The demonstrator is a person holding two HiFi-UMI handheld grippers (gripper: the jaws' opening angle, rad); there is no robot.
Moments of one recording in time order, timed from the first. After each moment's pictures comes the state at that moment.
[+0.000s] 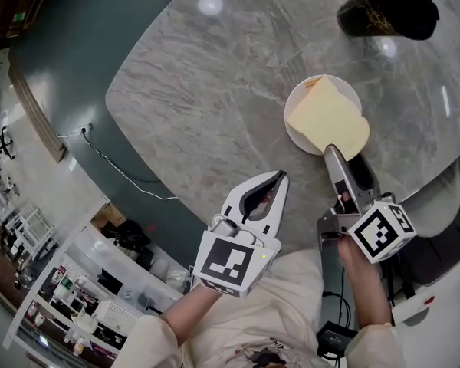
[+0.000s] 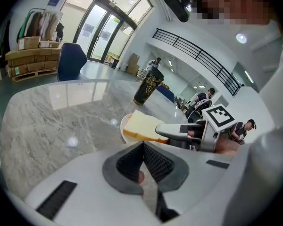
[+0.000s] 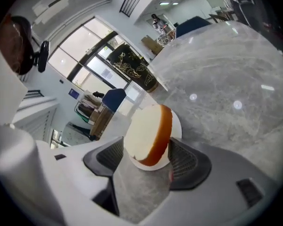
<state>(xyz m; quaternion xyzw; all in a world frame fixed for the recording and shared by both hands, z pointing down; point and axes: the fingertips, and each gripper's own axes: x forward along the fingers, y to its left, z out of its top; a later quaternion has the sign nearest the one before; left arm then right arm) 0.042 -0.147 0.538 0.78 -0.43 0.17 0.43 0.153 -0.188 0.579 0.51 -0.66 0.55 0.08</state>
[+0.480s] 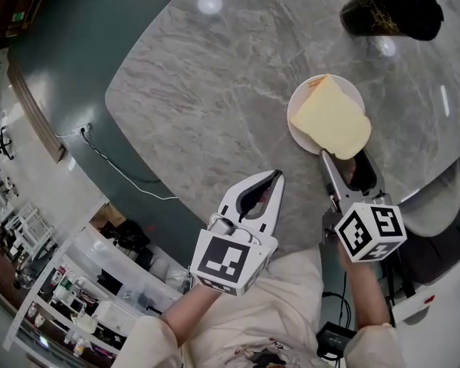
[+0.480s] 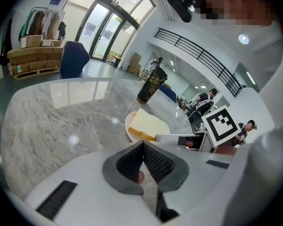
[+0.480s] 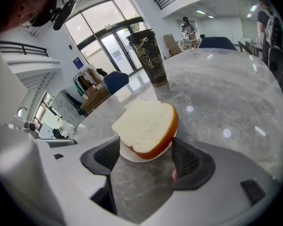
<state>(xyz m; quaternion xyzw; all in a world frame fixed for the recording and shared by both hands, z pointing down) 0.031 -0.144 0.546 0.77 -0.44 0.18 0.43 0.155 -0.178 0.595 0.51 -0.71 0.43 0.22</state>
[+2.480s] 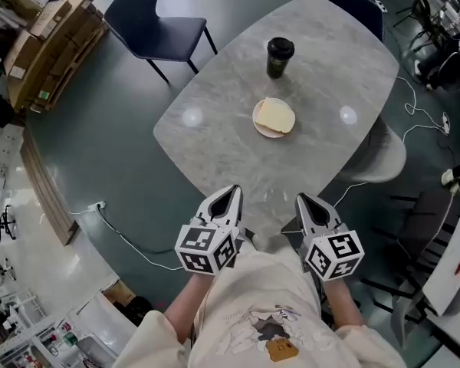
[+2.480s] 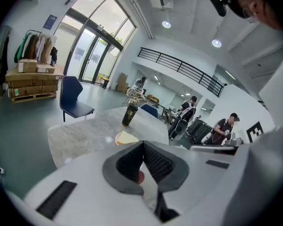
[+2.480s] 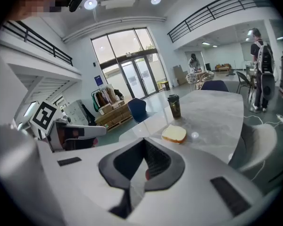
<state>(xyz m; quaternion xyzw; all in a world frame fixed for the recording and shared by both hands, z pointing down) -0.043 -0.002 0.337 0.83 -0.43 0.11 0.34 0.104 0.037 0.334 0.54 -0.77 0.31 0.12</state>
